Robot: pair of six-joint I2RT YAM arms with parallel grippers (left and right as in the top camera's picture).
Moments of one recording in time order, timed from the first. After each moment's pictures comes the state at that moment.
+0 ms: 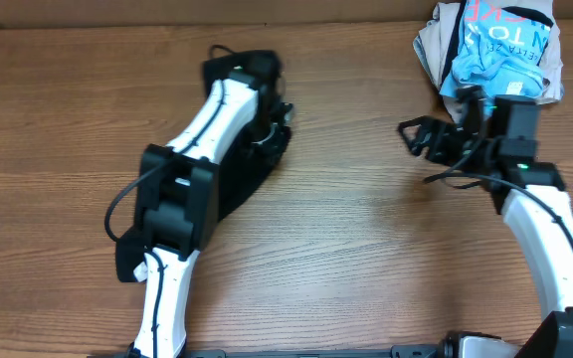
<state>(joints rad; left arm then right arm) -0.36 2.35 1.97 -1.22 0.26 0.02 -0.11 1.43 0.99 -0.38 -0.57 0.28</state>
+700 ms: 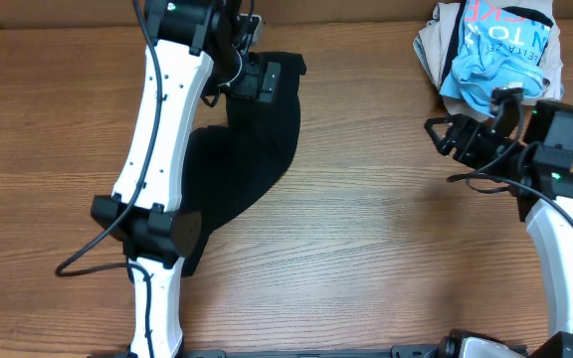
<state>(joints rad) -0.29 2.25 2.66 -1.69 0.14 -0.12 -0.22 1.37 1.00 -0.44 -0.67 0.29</state>
